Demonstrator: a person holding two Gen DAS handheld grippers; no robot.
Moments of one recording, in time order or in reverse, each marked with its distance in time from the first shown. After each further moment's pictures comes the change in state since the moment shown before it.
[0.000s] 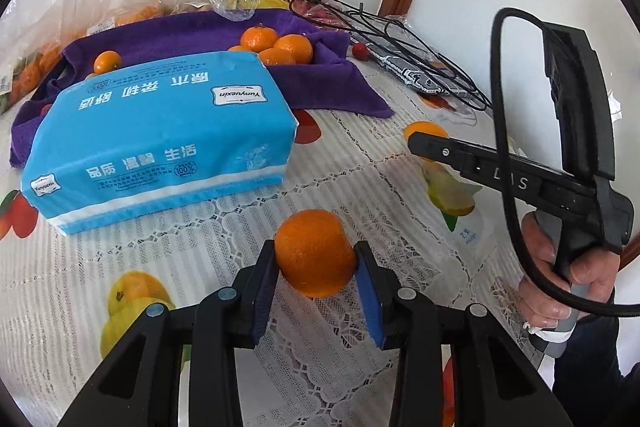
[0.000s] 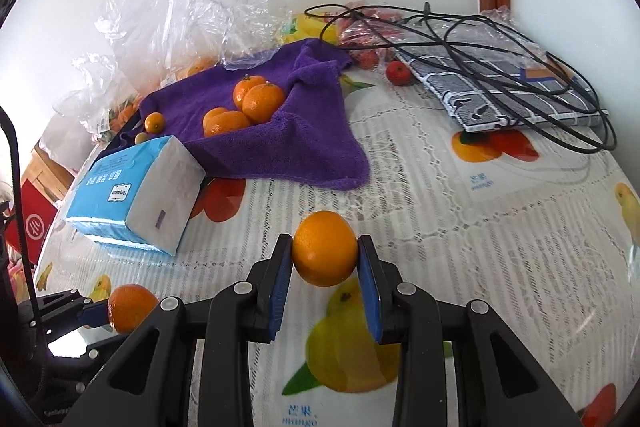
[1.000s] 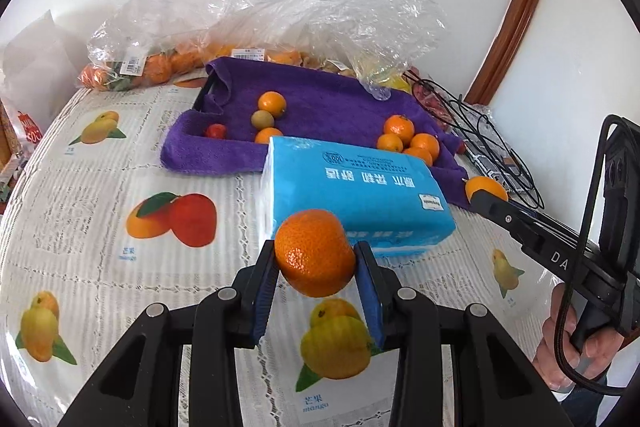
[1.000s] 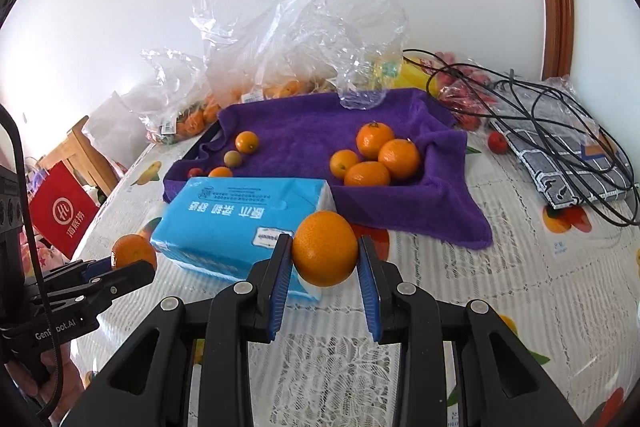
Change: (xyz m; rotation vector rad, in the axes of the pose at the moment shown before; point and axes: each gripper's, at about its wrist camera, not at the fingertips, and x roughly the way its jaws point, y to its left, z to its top) left arm -0.083 0.101 0.016 -0.242 -0.166 0.168; right arm -0.023 0.113 0.029 -0.138 -0.083 0.103
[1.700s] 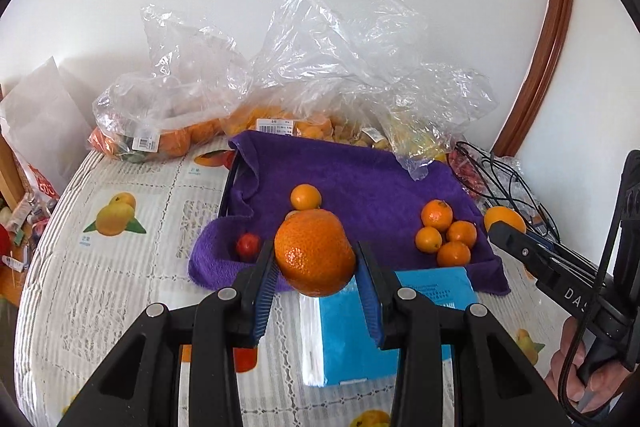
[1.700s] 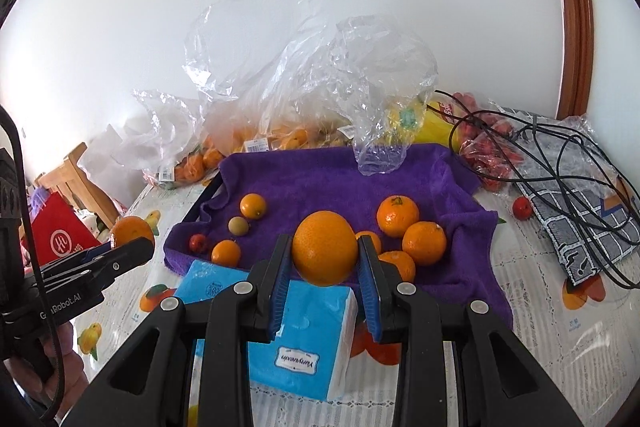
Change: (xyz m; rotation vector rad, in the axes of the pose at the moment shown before) left arm 0.016 0.020 0.081 -0.009 -0.118 0.074; right arm 0.032 0.013 0.066 0.008 -0.062 0.003
